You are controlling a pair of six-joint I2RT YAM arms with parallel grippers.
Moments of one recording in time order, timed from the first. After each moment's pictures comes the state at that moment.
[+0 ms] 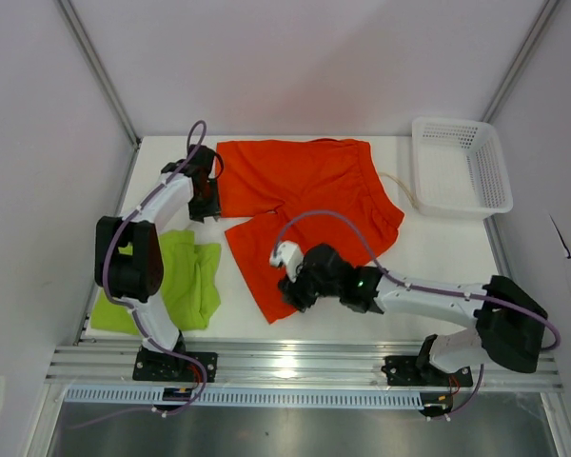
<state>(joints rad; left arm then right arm) -0.17 1.81 1.40 -0.78 -0.11 -0.30 1.15 1.41 0.79 -0.06 -0.12 -0.03</state>
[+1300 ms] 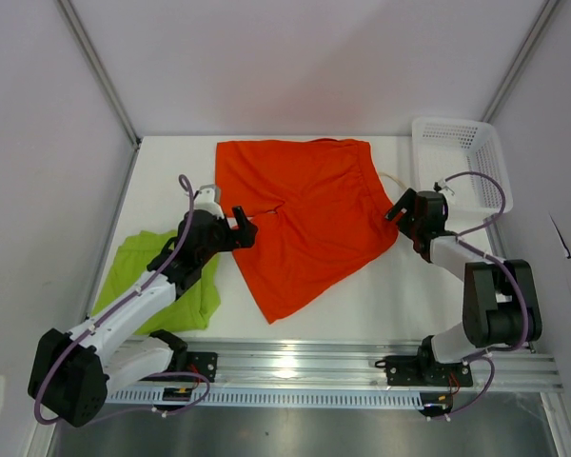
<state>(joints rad) -0.46 1.02 0.61 -0.03 -0.12 -0.47 0.07 1.48 0.72 0.14 0.13 0.67</state>
